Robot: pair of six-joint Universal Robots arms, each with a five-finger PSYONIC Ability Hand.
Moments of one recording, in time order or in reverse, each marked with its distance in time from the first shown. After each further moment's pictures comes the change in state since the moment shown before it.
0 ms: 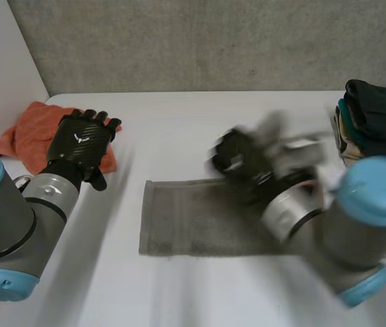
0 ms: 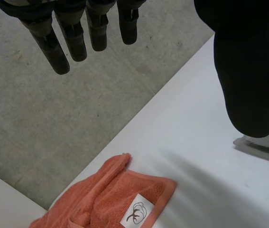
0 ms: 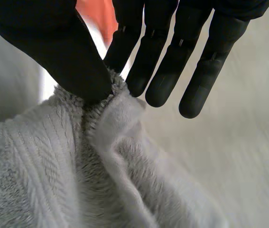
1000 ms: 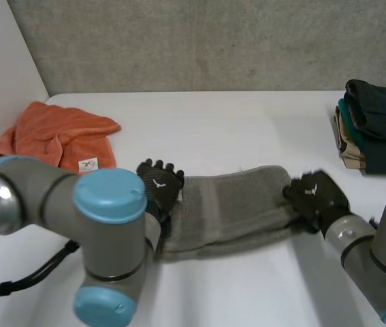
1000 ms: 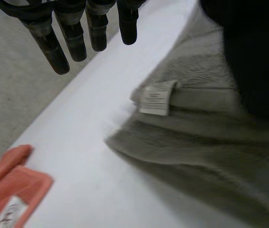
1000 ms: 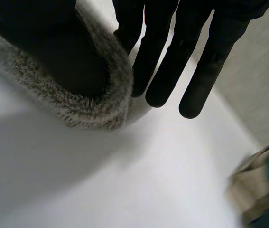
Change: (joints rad) left arm -0.384 -0.341 0.322 -0.237 -0.314 -0.058; right arm -0.243 -0.083 0.209 0.147 0.211 0.365; left_hand 0.000 0.000 0.000 0.000 0.000; right_hand -0.041 -0.007 -0.003 -0.002 0.002
